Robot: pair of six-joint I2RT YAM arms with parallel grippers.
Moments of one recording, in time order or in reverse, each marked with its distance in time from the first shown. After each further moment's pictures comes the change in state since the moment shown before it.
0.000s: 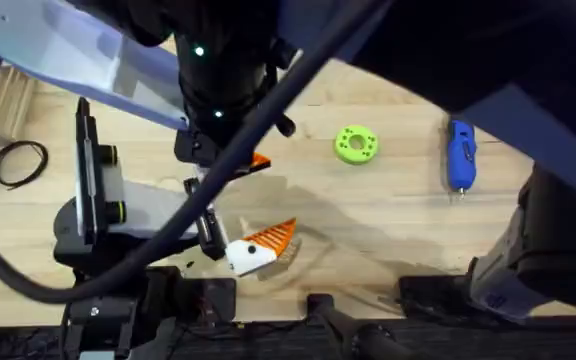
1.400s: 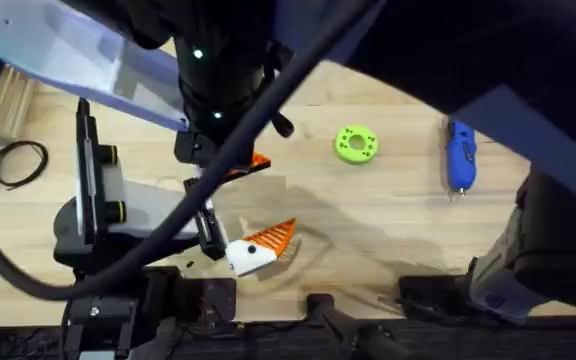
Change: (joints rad) left arm 0.000 0.000 0.000 0.000 0.000 -0.001; right arm 0.000 0.006 -0.002 0.001 -0.001 0.000
